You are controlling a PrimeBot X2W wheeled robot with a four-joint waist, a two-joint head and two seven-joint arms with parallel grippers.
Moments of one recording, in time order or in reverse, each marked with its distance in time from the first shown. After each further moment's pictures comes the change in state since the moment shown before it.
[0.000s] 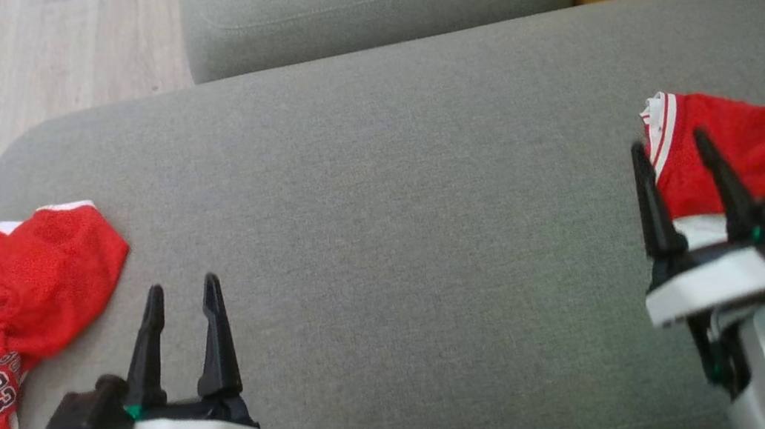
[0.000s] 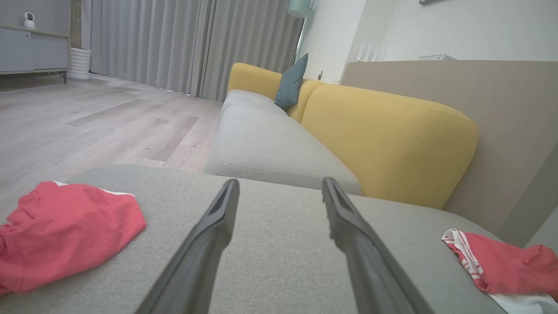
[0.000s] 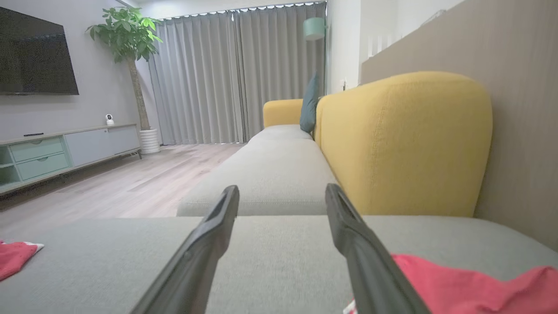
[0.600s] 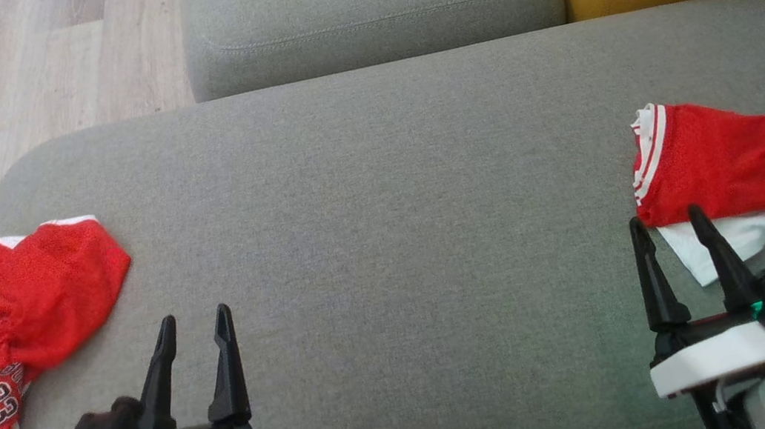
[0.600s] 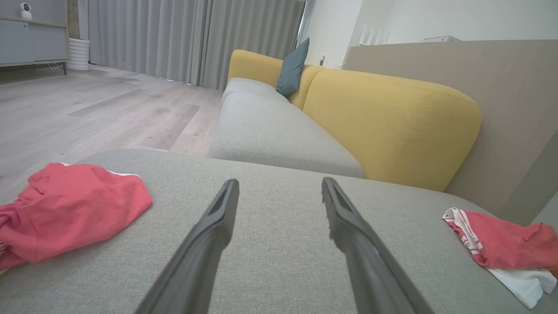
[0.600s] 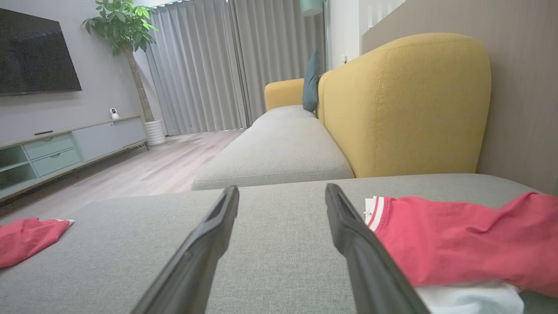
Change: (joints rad) left arm 0.051 0.000 -0.004 0.037 0.019 0.001 0.000; right arm 0.197 0.004 0.039 -0.070 0.065 0.000 -0.007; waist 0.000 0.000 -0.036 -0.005
